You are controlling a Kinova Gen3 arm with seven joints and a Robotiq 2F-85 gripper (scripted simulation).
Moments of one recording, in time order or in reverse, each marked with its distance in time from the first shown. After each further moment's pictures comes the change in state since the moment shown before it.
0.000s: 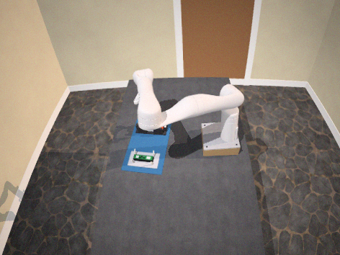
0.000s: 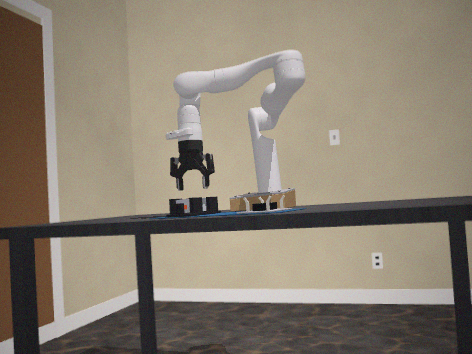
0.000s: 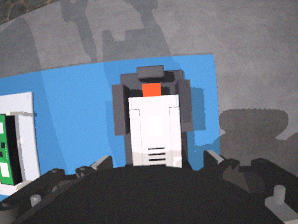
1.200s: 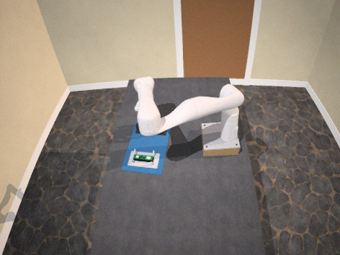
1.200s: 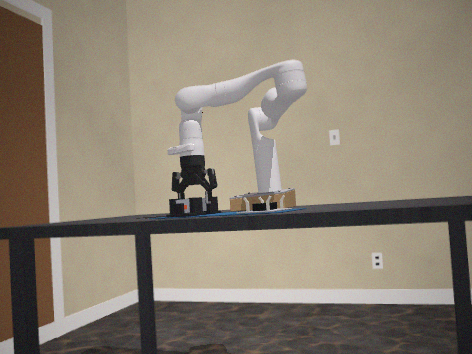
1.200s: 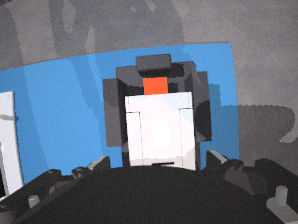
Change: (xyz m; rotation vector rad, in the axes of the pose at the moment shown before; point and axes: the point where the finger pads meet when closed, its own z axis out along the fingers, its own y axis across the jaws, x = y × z) arm 0.002 -0.006 0.047 0.009 0.002 0.007
